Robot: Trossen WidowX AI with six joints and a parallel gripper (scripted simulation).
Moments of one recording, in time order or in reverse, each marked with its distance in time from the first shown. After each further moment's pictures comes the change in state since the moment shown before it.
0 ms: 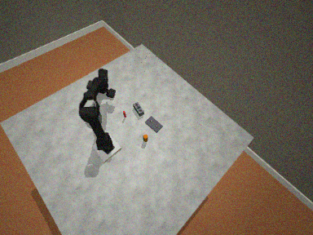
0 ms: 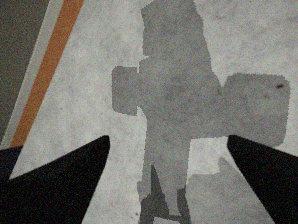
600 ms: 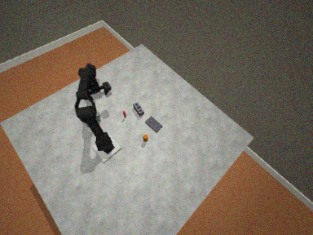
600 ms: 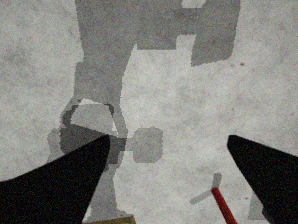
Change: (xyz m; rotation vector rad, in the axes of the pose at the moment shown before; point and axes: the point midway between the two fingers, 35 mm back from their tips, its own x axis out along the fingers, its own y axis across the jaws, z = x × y) arm -0.059 0.010 -0.046 -0.691 0.398 -0.329
